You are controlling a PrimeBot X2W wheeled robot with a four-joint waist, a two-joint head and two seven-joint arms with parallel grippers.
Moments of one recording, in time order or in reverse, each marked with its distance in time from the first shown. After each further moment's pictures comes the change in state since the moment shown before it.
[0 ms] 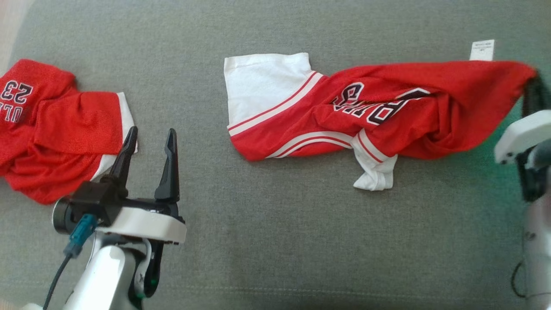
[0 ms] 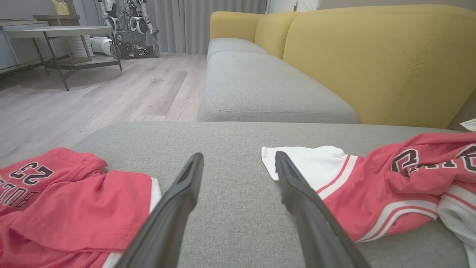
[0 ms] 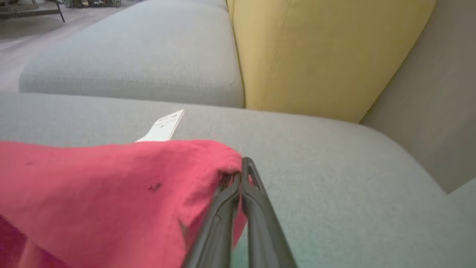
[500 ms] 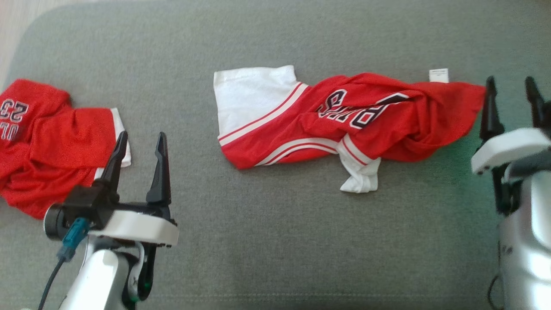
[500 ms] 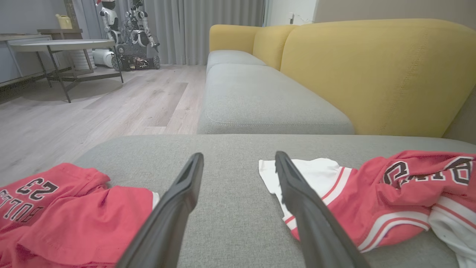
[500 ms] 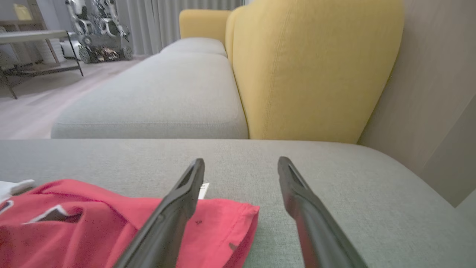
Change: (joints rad) left arm 0.016 0.005 0.023 0.005 0.000 0.010 0.000; right arm 0.031 0.069 0.005 0.008 0.029 0.000 -0.146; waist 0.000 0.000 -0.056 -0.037
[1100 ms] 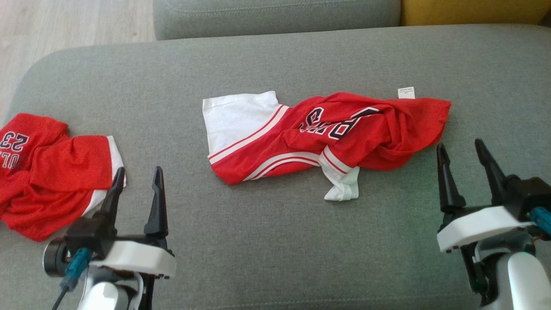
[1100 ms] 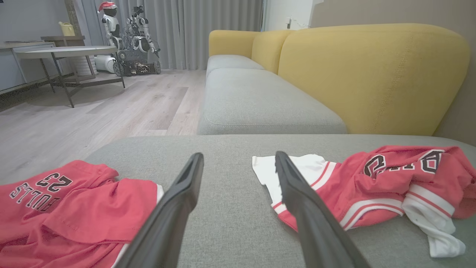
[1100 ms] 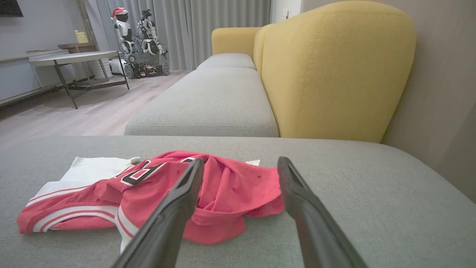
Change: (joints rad) left arm 0.130 0.021 0.003 -0.043 0.000 0.044 0.008; right arm 0.451 0.073 0.181 -0.547 0.114 0.000 0.139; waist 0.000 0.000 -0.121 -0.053
